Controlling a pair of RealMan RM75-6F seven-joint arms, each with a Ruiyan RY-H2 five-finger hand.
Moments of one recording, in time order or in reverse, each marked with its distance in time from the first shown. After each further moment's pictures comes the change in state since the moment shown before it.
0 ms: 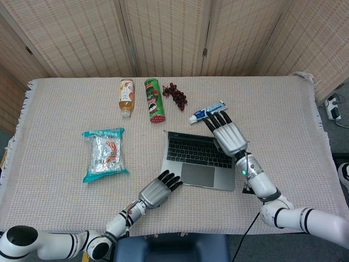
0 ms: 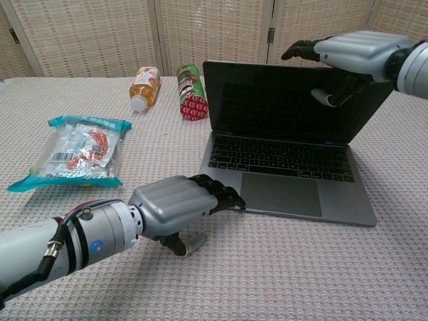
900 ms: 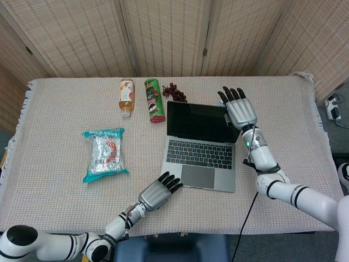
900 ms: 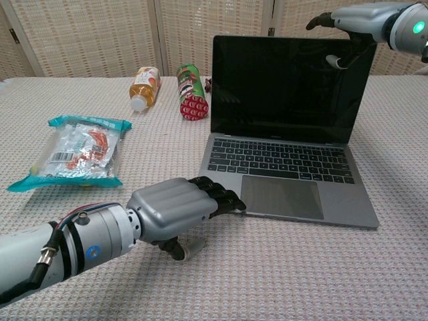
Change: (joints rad) left arm -0.004 0.007 0.024 -0.028 -0.005 0.032 0.024; right arm 0.141 -0.035 0.065 0.283 0.244 -0.137 0.046
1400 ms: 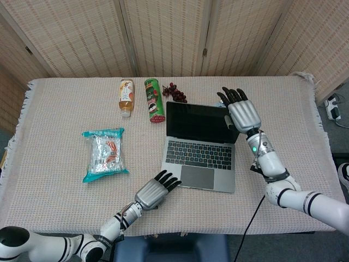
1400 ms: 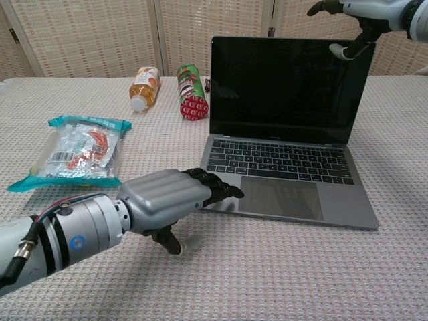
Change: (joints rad) left arm 0.033 0.065 -0.008 -0.084 0.050 0.068 -0.119; right arm -0.075 0.111 -0.015 -0.170 -0.156 0.092 0.163
